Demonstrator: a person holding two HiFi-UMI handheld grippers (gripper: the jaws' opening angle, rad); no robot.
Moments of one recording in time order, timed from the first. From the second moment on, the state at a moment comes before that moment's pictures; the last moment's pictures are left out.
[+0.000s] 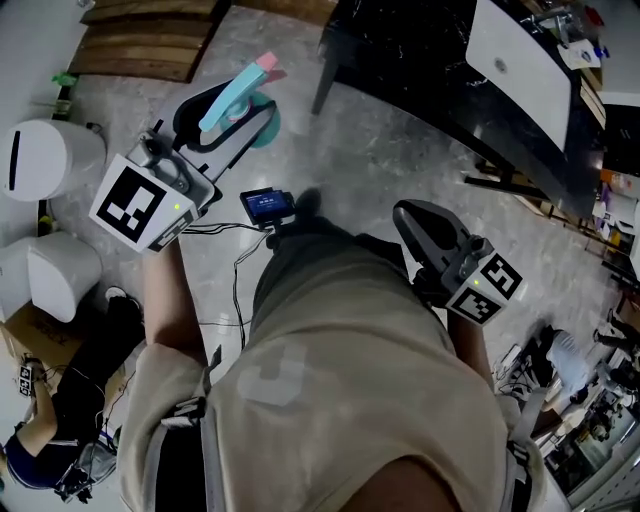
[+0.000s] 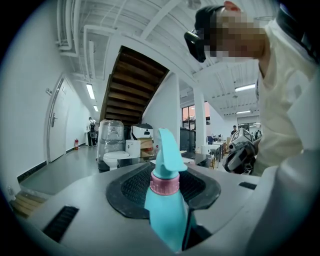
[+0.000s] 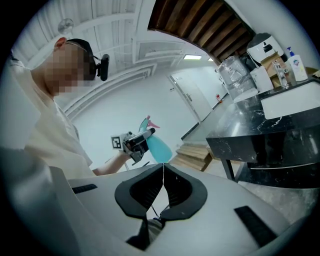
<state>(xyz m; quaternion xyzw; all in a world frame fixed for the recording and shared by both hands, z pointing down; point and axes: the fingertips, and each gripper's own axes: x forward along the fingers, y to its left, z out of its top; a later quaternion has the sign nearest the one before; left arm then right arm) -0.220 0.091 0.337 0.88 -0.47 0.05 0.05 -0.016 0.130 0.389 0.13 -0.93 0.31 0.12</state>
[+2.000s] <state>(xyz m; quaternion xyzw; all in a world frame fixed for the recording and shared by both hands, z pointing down) -0.161 -0.179 0.362 0.84 -0.53 0.12 0.05 0.076 -0.036 0.397 0.09 -0.93 0.35 0.05</state>
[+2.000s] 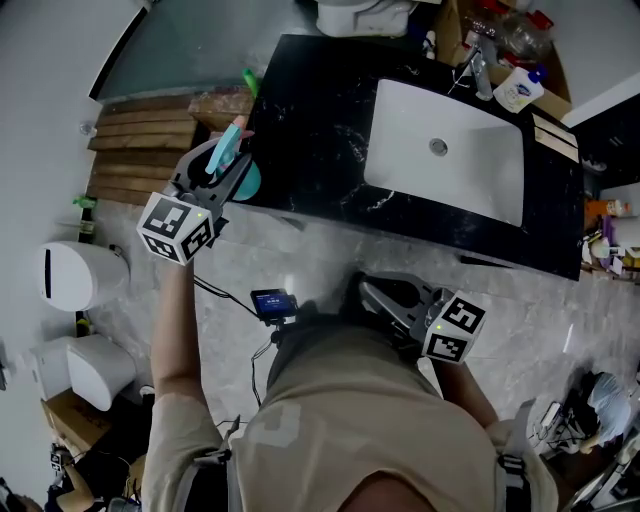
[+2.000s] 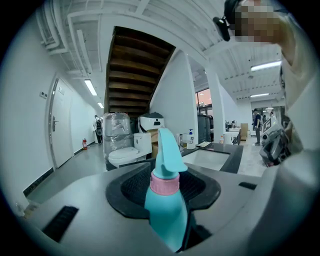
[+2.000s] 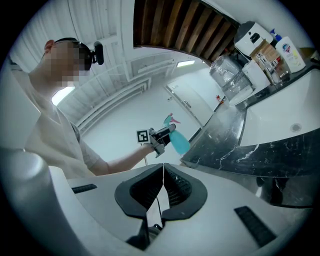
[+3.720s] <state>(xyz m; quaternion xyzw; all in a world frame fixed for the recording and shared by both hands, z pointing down) -0.151 -0.307 0.364 0.82 -0.55 0.12 0.09 0.111 -0.072 0.388 0.02 -0.94 0.35 0.03</state>
